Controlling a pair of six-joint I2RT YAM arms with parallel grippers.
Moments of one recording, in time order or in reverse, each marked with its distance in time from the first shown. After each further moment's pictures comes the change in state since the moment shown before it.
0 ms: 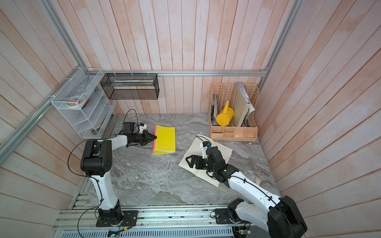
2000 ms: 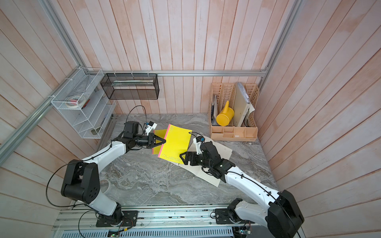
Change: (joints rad) left arm -0.182 -0.400 -0.154 -0.087 0.159 0.055; right arm 0.069 0.026 0.127 -0.055 0.047 -0.055
